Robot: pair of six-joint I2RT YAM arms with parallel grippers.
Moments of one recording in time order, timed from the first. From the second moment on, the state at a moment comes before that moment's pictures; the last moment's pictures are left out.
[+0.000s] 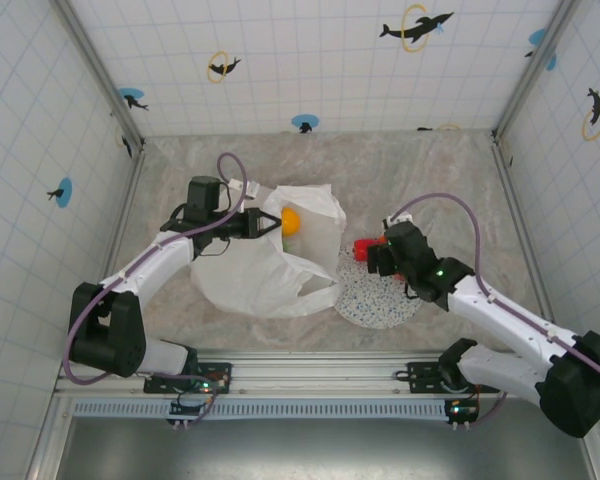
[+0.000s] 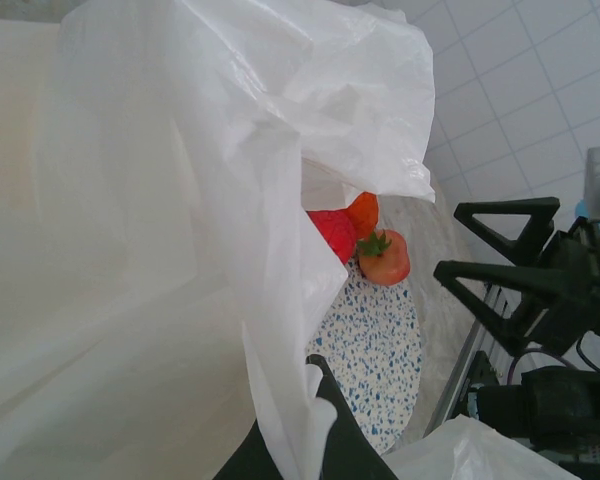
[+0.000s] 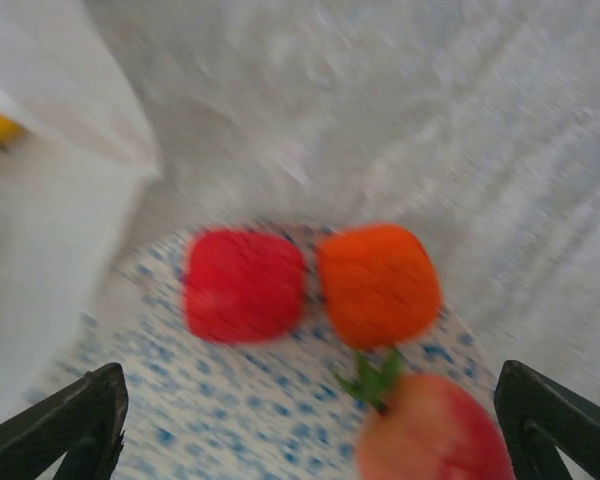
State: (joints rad) left arm -0.29 1.39 0.88 -0.19 0.86 -0.34; right arm 0.67 1.05 0.66 -0.45 0.32 0.29
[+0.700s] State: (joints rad) left arm -0.29 1.39 0.88 -0.19 0.86 -0.34; right arm 0.54 1.22 0.64 -0.52 0.24 -0.18
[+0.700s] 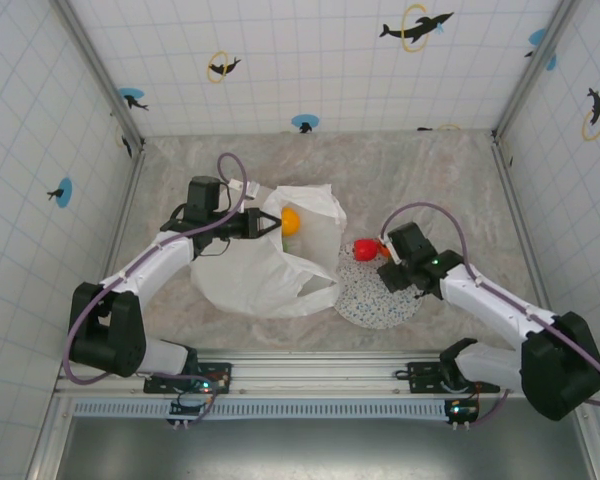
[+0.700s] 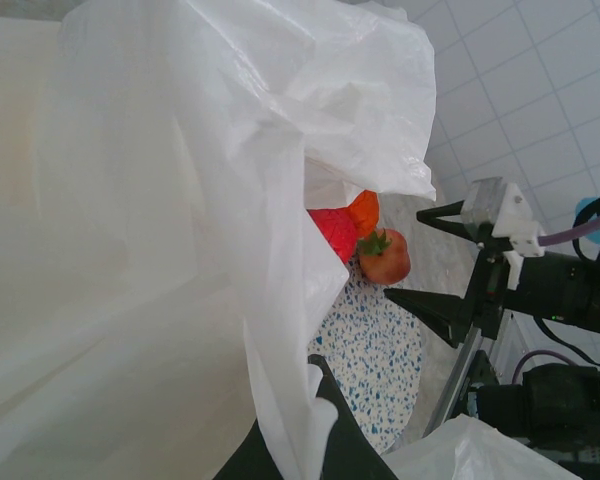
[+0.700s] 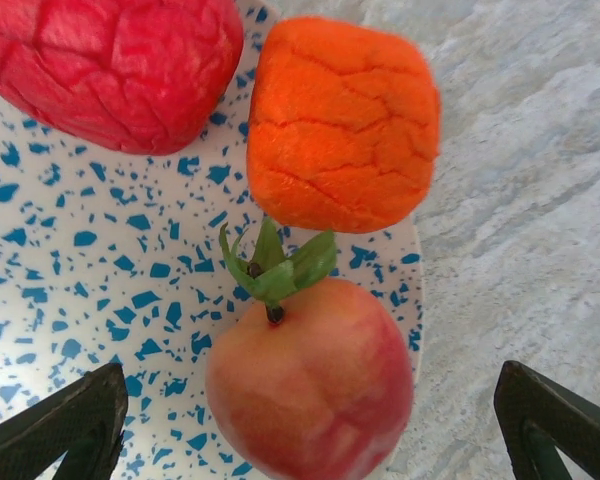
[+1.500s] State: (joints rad) left arm -0.29 1.39 0.88 -0.19 0.86 -0.34; right arm 0.50 1.33 0.64 -0.55 0.07 -0.32
